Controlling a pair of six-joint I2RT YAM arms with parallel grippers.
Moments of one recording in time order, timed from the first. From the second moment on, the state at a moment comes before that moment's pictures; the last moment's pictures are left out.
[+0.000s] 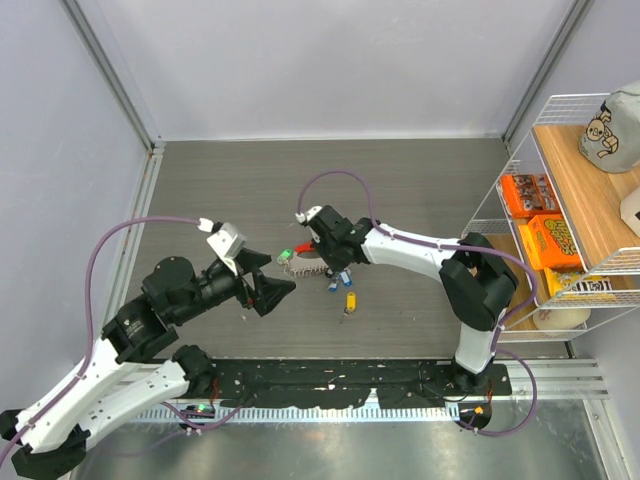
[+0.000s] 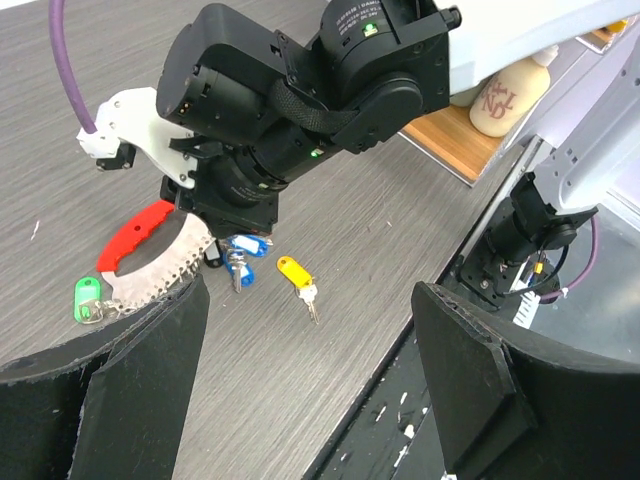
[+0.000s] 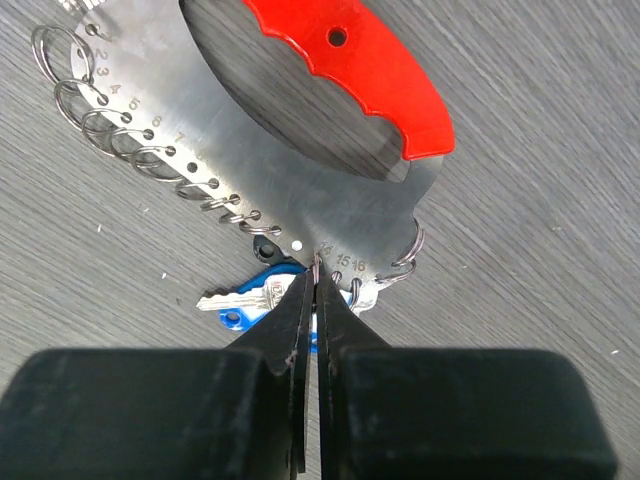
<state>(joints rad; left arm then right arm) -0.84 0.56 0.83 -0.42 0.11 -0.26 0.85 1.82 1.27 -0.49 0.14 0.09</state>
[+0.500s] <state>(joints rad) -0.84 0.58 0.82 -0.41 0.15 -0.26 0.85 1.97 1.41 -0.62 0.11 -0.04</state>
